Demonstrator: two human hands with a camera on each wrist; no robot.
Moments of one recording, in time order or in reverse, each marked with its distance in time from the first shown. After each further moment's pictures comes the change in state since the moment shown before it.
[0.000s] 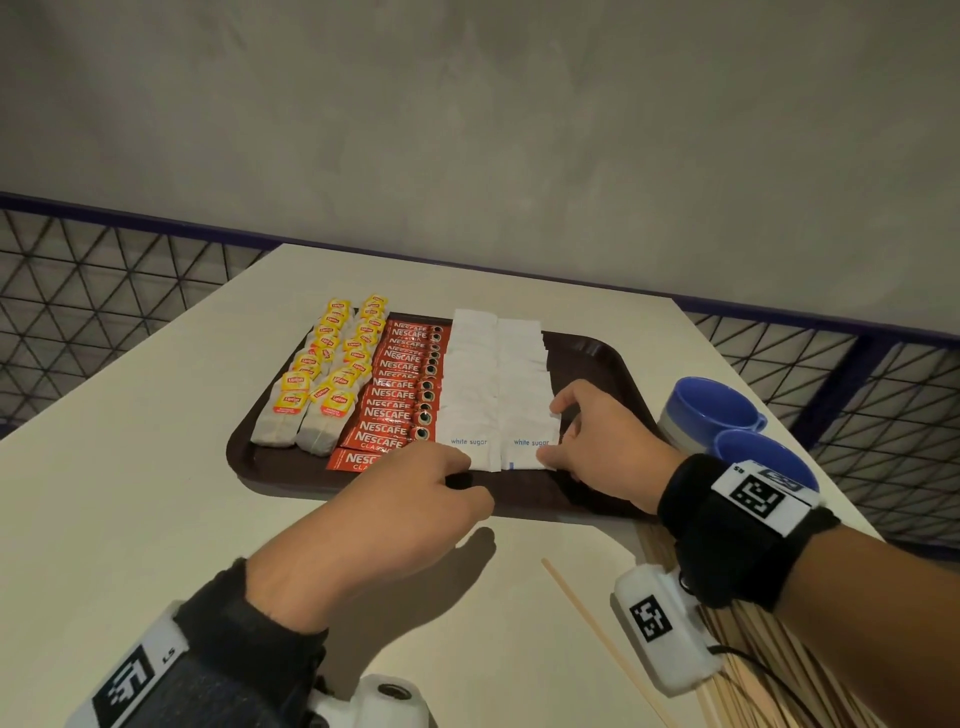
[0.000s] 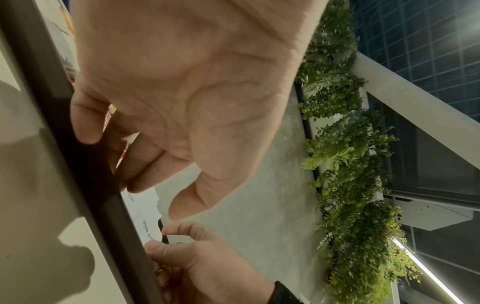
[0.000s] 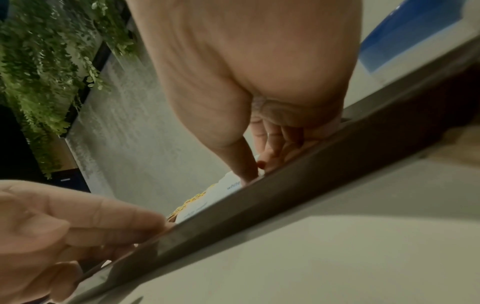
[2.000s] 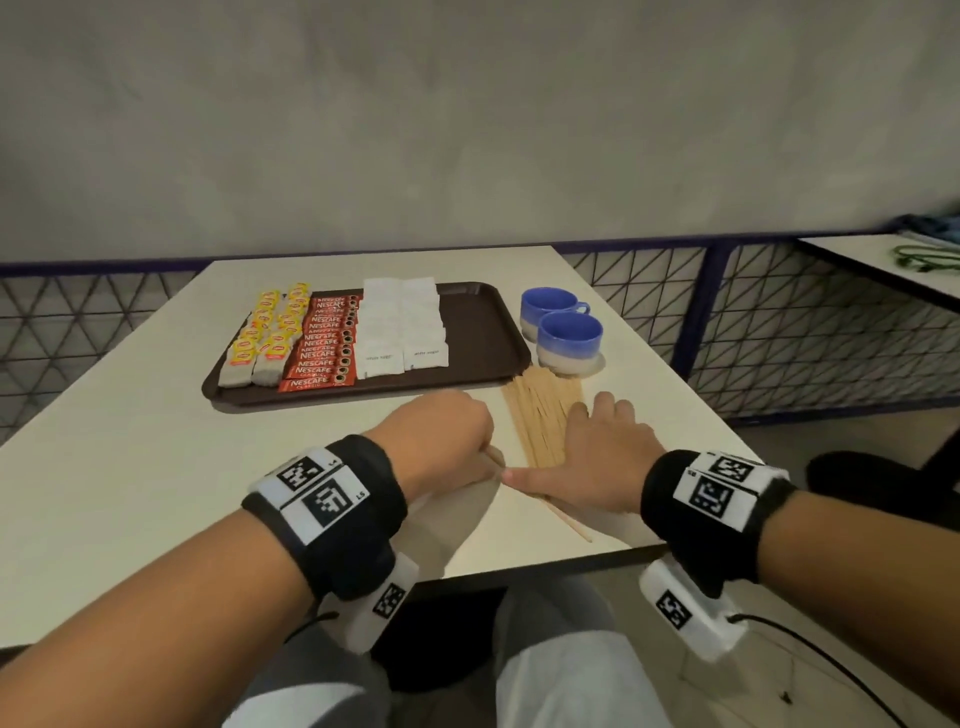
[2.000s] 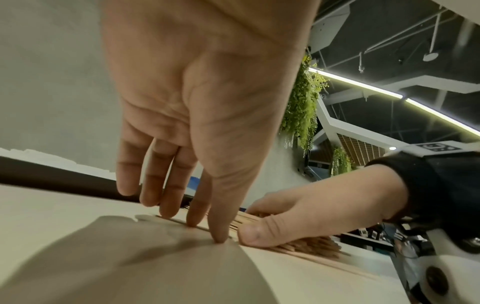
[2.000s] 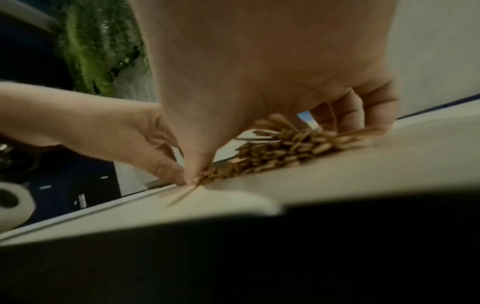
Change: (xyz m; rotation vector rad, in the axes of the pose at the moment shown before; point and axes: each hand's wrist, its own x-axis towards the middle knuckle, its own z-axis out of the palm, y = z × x) left_hand -0.073 0.080 0.094 0.902 -0.135 0.387; right_hand -0.223 0.060 -0.024 -0.558 -0.031 0.210
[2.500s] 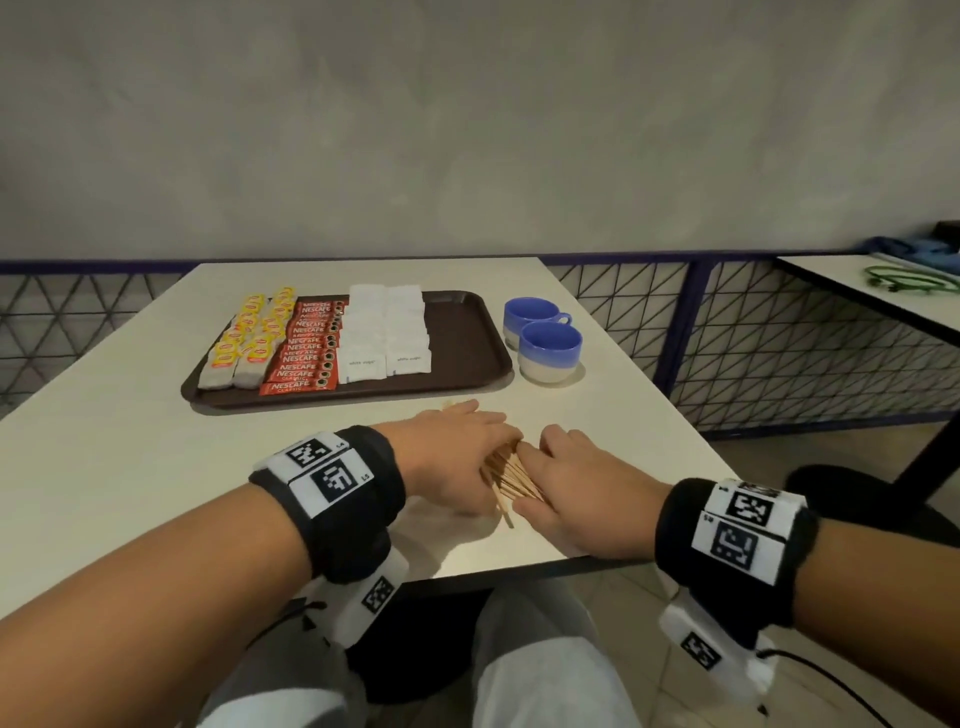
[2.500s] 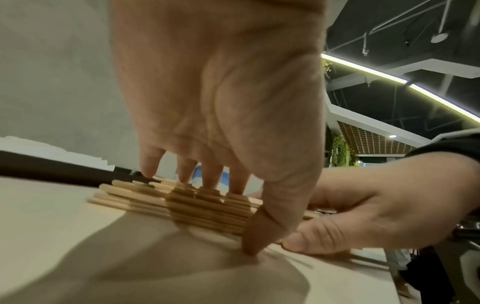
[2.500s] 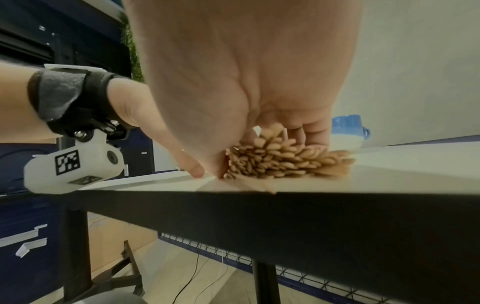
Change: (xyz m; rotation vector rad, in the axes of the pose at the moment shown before) left_hand 0.014 0.016 0.002 -0.055 -0.173 0.193; right_hand -0.022 0.021 0.010 -0.061 0.055 -0.446
